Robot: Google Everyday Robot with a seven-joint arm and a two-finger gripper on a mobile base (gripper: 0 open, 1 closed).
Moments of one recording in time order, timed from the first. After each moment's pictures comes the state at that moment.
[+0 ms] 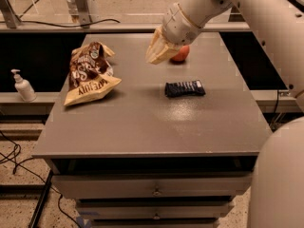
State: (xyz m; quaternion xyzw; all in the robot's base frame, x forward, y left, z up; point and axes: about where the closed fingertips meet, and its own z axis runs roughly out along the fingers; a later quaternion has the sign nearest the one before) arm 0.640 -0.012 0.920 -0.81 0.50 0.12 0.30
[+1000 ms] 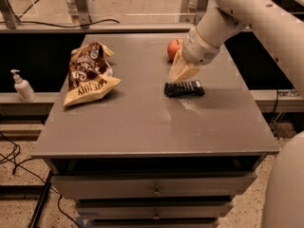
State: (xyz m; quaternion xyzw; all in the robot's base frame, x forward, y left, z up) arm 0.632 -0.074 0.860 -0.78 0.56 0.12 0.23
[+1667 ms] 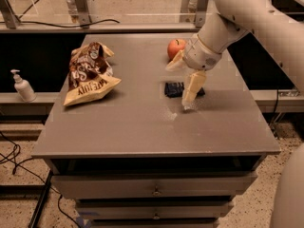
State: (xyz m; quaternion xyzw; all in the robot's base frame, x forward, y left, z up) arm 0.619 -0.083 0.847 -0.78 0.57 0.13 0.22
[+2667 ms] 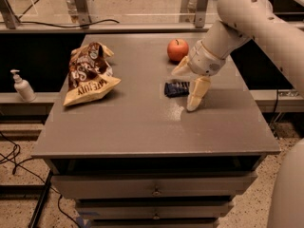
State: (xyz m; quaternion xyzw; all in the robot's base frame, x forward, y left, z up) arm 0.620 -0.103 0.824 -0.77 0.60 0.13 0.19
